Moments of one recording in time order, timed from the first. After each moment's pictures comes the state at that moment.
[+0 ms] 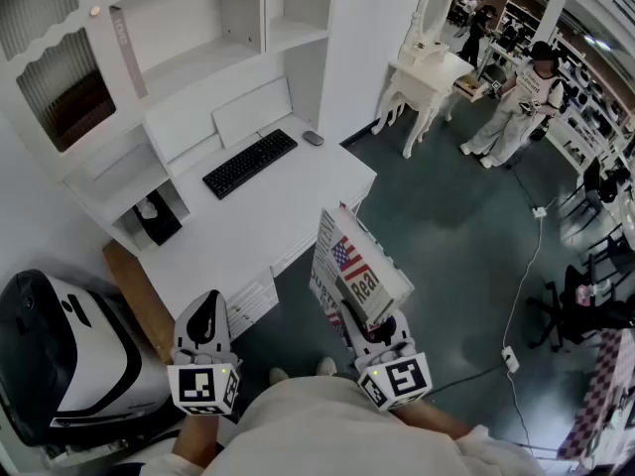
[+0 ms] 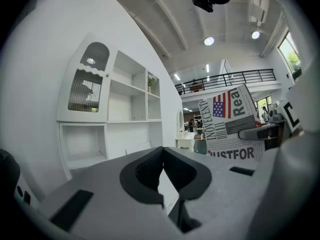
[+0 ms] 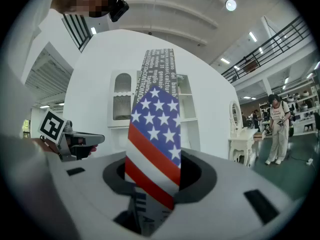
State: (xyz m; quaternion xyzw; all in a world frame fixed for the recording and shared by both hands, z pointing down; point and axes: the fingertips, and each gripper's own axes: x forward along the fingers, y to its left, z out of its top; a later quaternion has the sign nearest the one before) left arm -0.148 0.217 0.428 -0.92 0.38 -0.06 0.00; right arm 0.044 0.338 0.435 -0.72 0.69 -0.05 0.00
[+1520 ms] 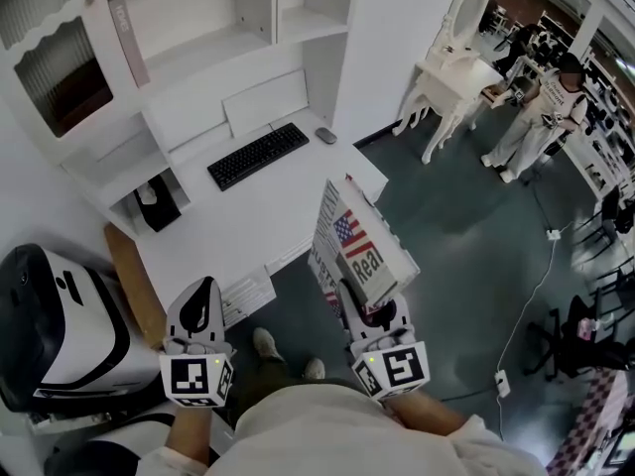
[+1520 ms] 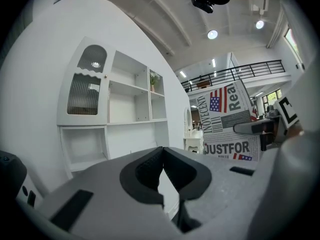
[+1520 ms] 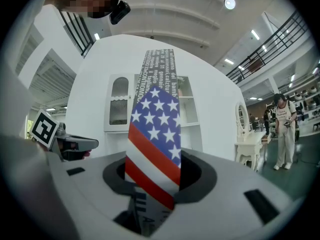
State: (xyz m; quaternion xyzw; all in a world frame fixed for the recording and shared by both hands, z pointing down) left arm -0.098 0.206 0.419 -0.90 0.43 -0.07 0.01; right arm 0.110 0.295 0.415 -0.70 0.72 -0.03 0.02
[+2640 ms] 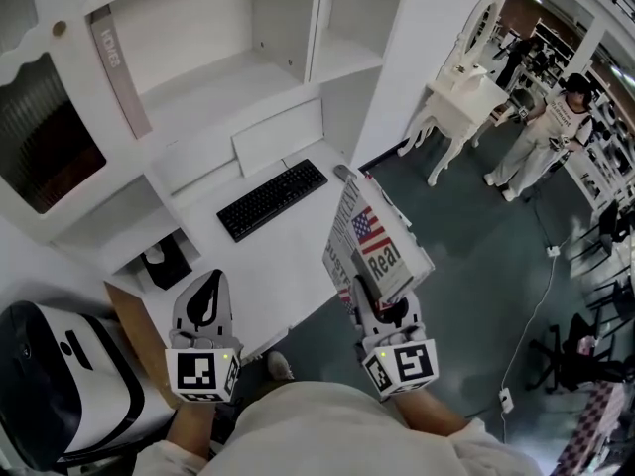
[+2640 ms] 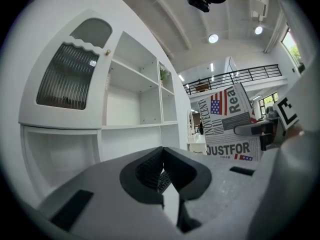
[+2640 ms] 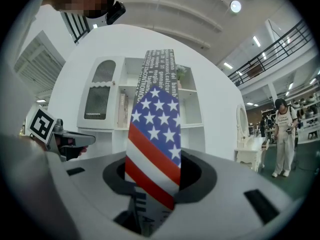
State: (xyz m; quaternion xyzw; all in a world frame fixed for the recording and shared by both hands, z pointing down) left arm -0.089 -0.022 0.415 -0.92 0.40 -0.05 0.02; right arm 0.123 0.082 0.413 -0.73 0.69 -0.02 0.00
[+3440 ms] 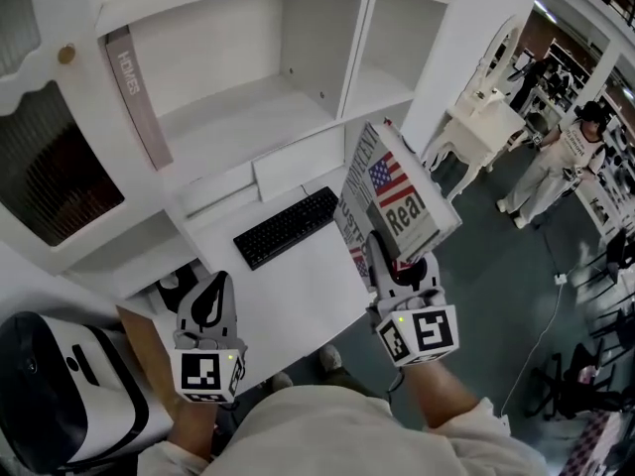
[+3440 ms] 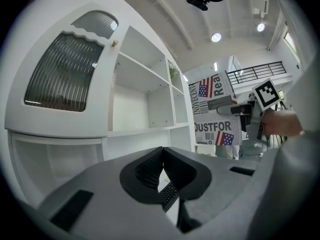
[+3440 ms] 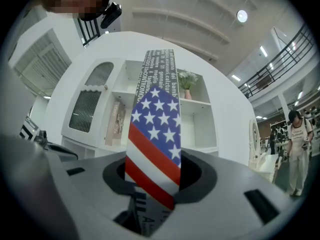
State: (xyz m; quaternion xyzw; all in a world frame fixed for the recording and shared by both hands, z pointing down) left arm -0.096 -0.111 0.400 -0.91 0.42 -0.04 0.02; right arm 0.141 -0.062 0.327 -0.71 0.71 0.06 0.02
